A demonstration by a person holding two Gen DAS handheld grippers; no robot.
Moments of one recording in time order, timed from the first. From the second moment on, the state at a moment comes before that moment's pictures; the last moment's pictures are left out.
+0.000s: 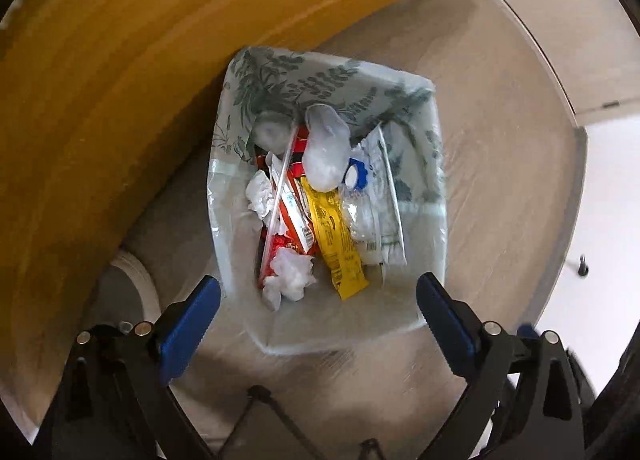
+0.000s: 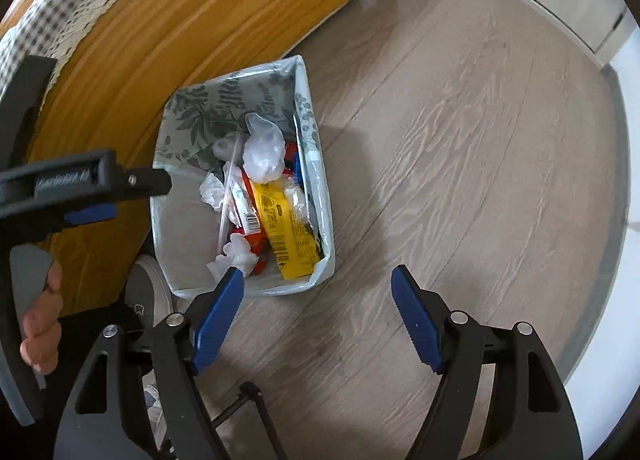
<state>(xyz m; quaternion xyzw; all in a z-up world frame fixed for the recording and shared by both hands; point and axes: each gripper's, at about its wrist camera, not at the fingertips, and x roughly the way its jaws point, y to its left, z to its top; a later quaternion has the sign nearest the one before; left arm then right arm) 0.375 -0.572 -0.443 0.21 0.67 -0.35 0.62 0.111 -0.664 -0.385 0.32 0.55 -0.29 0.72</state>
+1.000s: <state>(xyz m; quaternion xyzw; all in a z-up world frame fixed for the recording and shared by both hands) 0.482 -0.266 -0.115 0.04 0.33 -0.27 0.90 0.276 -0.487 -0.131 0.10 0.33 -0.25 0.91</state>
